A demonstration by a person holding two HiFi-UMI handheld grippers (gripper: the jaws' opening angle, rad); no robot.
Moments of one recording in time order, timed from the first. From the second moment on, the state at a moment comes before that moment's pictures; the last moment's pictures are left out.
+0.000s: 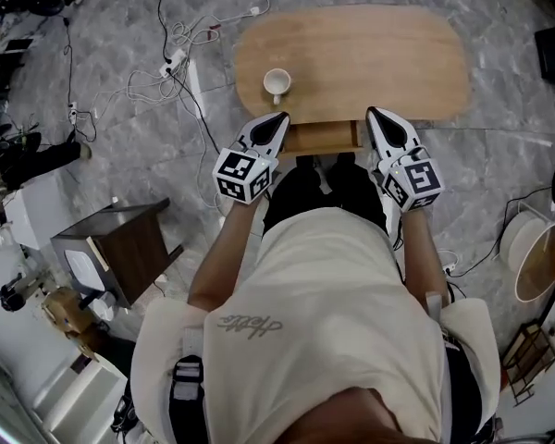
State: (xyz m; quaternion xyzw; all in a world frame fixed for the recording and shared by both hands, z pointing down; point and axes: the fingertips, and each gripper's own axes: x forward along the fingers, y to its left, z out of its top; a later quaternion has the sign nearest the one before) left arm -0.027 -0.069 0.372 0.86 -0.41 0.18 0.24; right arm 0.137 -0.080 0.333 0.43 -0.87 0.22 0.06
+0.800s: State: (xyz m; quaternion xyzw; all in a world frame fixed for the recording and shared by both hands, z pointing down) left arm -0.085 0.020 0.708 0.69 -0.36 0.35 0.52; right arm 0.085 -0.011 0.640 0.32 -0.75 0.49 0.32
